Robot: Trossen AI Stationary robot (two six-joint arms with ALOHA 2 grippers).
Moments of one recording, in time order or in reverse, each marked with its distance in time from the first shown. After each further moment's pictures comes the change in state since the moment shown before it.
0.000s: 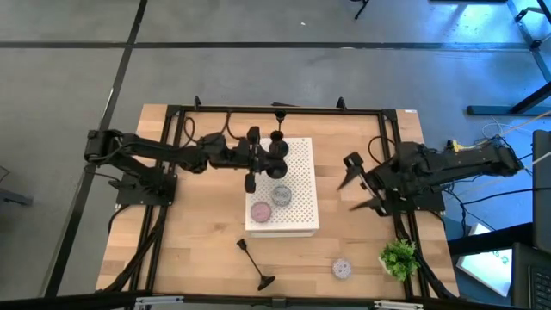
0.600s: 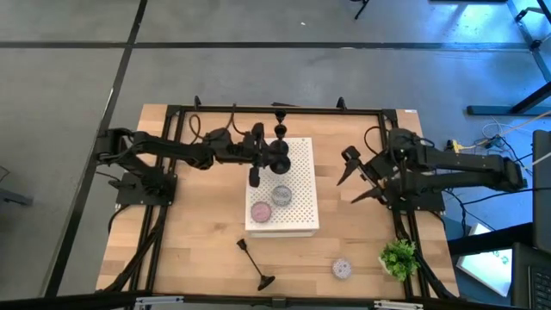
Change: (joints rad) left arm 0.072 0.099 -0.001 0.112 0.091 -0.046; right arm -0.277 0.010 0.006 -0.122 -0.384 -0.063
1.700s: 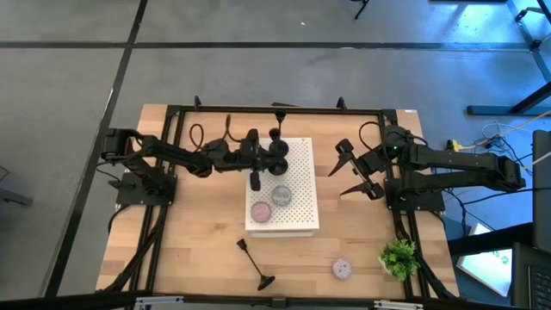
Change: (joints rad) left arm -0.054 0.059 -0.119 0.207 -0.180 0.007; right arm -0.042 0.088 -0.006 0.138 0.048 0.025
